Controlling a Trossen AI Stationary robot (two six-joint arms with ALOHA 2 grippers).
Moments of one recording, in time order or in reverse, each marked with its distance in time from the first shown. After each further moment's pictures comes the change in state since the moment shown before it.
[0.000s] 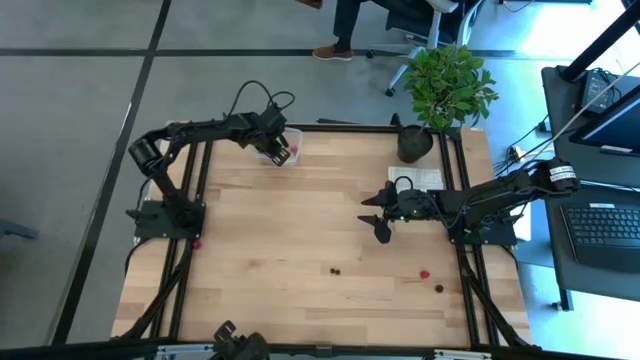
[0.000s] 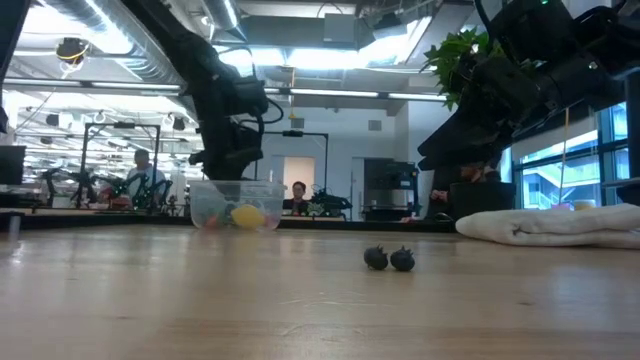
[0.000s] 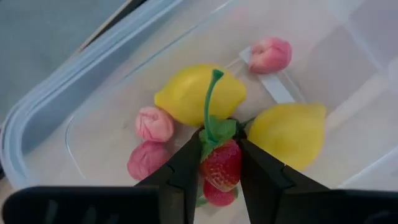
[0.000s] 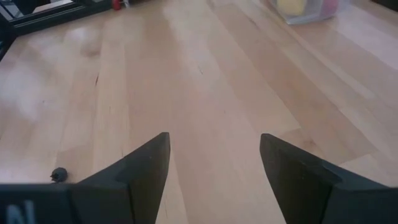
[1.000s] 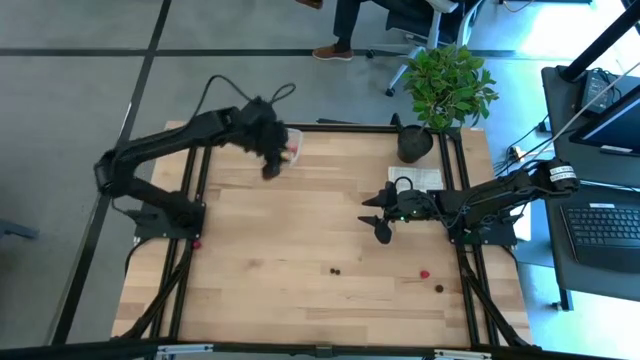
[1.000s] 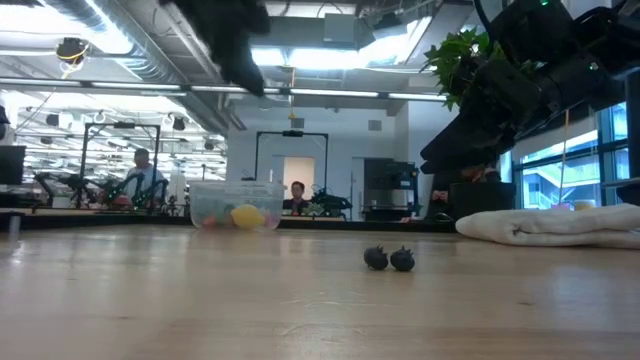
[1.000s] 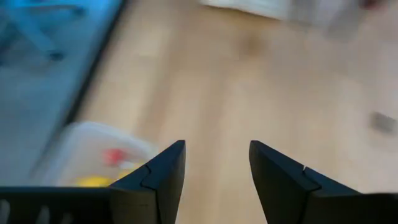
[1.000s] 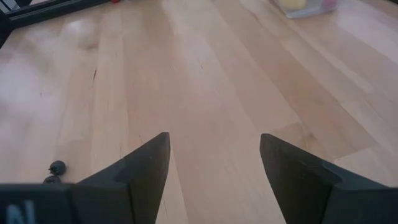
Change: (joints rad) left arm -0.225 -0.337 0.192 -0.232 0.319 0.289; right arm 0.000 0.000 0.000 -0.019 -0.001 0.001
